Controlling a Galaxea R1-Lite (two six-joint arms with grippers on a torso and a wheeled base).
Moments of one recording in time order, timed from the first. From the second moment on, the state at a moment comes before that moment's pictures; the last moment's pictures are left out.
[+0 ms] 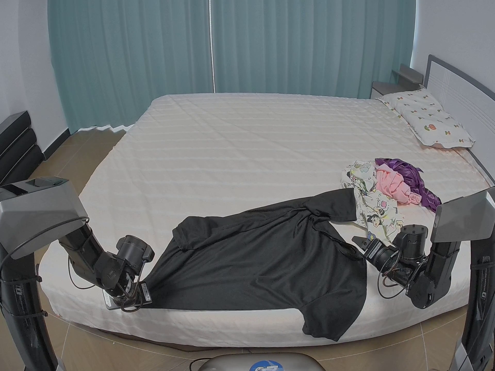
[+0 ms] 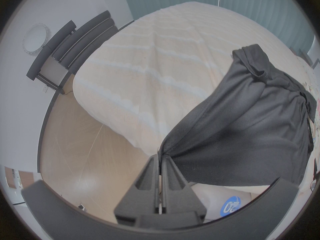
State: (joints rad) left arm -0.22 2.19 -0.73 -0.13 0.34 -0.64; right arm 0.18 2.35 -0.46 -1.47 -0.03 0.77
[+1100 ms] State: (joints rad) left arm -0.16 2.06 -0.85 -0.16 -0.05 -0.80; right arm 0.18 2.48 -0.60 -1.20 0.04 0.59
